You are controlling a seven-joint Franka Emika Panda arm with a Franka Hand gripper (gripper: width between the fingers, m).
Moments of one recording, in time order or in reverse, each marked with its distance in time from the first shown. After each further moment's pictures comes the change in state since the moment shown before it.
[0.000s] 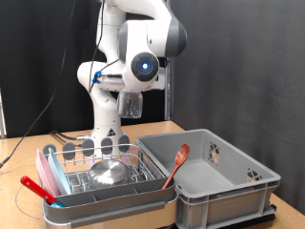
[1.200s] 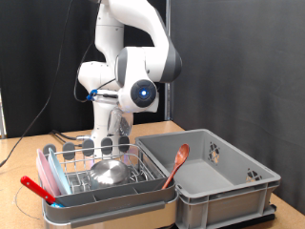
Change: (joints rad) arm -0.007 0.075 0.032 -0.132 -0.103 0.188 0.053
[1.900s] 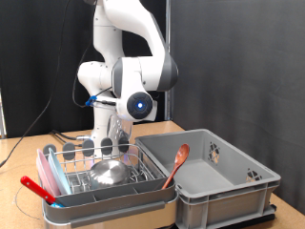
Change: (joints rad) arm -0.018 0.086 0.003 -0.006 -0.001 0.030 0.086
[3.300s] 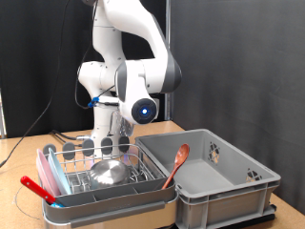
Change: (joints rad) arm 0.003 0.035 0.024 0.010 0.001 -0.087 -0.040
